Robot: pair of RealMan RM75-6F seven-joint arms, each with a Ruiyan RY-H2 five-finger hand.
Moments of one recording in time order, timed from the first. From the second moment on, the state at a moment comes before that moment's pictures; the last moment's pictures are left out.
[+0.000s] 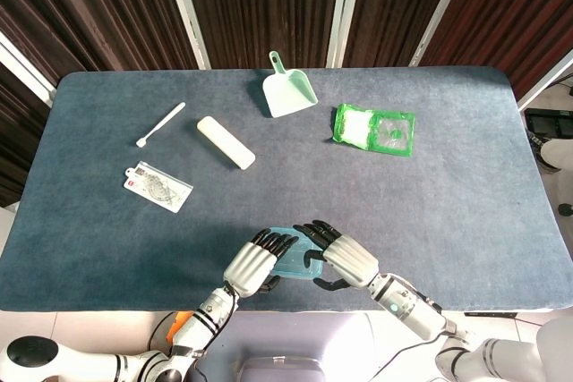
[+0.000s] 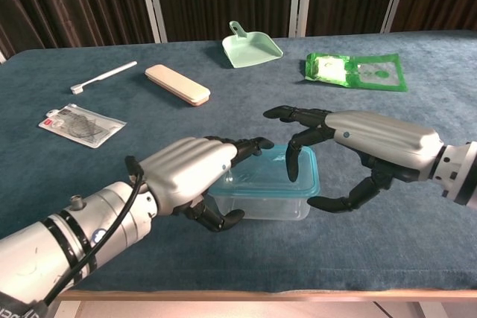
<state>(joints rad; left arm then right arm) -0.71 -1.86 -0.06 -1.52 1.21 1.03 0.53 0.61 -1.59 -0.06 -1.33 -1.73 1.16 0.22</state>
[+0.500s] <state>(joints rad) -0.71 -1.86 -0.07 -1.50 1.22 1.03 0.52 0.61 -1.58 -0.07 -1.33 -1.73 1.17 0.22</state>
